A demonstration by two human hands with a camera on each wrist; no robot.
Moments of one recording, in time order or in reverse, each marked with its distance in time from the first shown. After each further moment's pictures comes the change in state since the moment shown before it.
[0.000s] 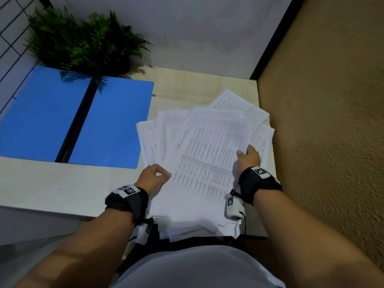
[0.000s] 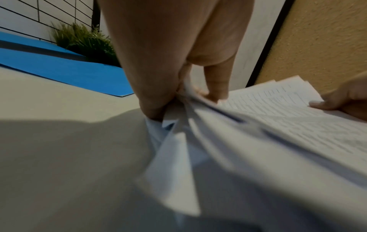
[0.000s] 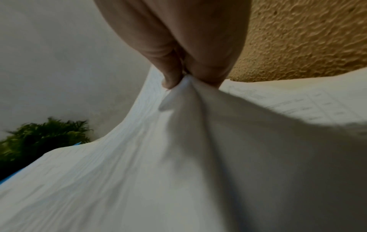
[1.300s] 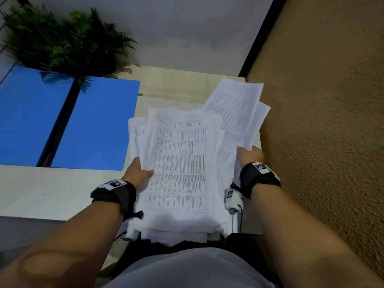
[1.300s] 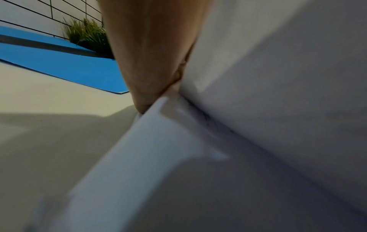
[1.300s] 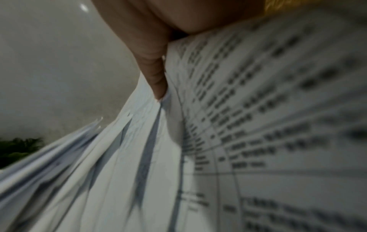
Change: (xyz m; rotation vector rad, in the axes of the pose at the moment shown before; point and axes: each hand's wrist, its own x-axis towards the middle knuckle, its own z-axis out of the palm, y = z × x) left_hand 0.013 0.019 0.000 0.168 0.094 -0.120; right_hand 0.025 -0.007 -0.044 -0.160 0.073 0.068
